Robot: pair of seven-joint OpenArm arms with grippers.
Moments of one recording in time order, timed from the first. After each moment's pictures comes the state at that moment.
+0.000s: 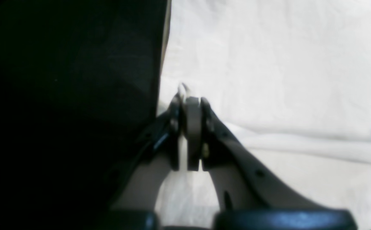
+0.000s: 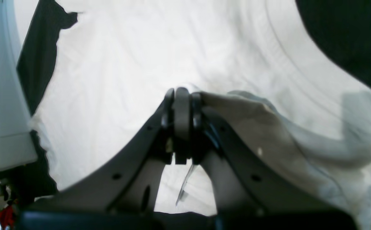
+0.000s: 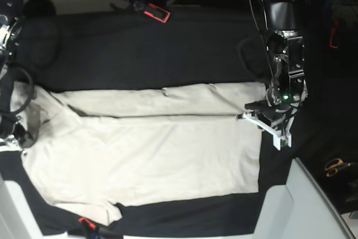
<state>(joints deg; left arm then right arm) -6.3 -7.8 -9.6 72.0 -9.5 -0.8 35.7 24.3 21.5 27.7 41.5 38.8 16.5 -47.6</state>
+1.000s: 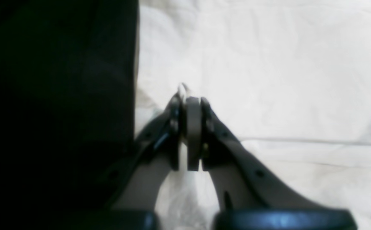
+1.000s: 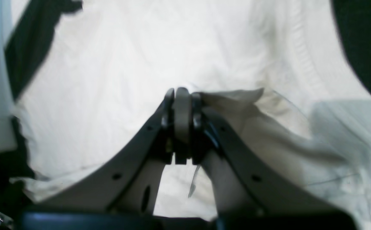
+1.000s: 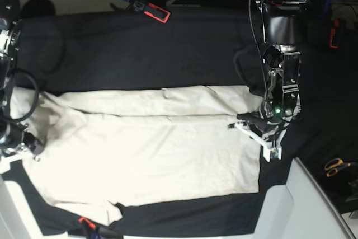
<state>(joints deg) -10.9 -8.3 -4.6 67.7 -9.1 -1.2 35.5 27.3 21.8 16.5 39.4 38.7 16.5 -44.5</state>
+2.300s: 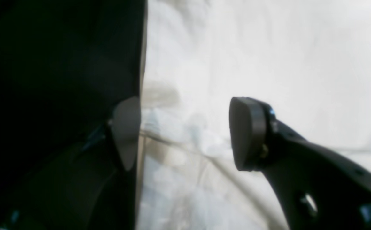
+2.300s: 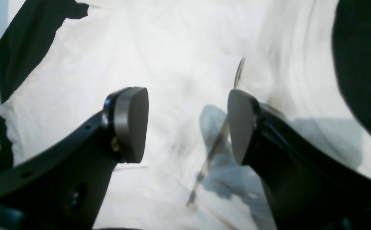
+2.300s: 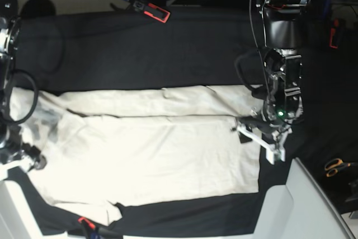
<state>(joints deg) -12.3 -7.9 -8.3 67.6 -9.8 -1.2 35.0 26.1 22.0 16.7 44.7 39.3 16.8 -40.1</state>
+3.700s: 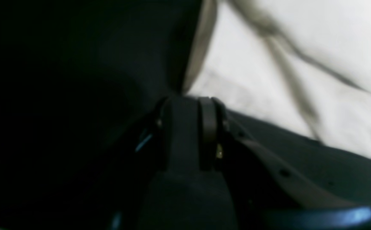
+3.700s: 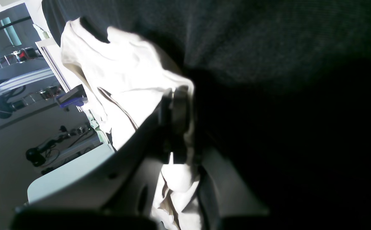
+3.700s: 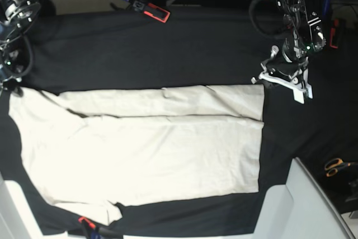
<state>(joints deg) 11.7 -8.0 -18.5 85.7 -25.2 -1.0 41.0 14.0 15.9 61.6 31.9 52.5 5.3 -39.9</state>
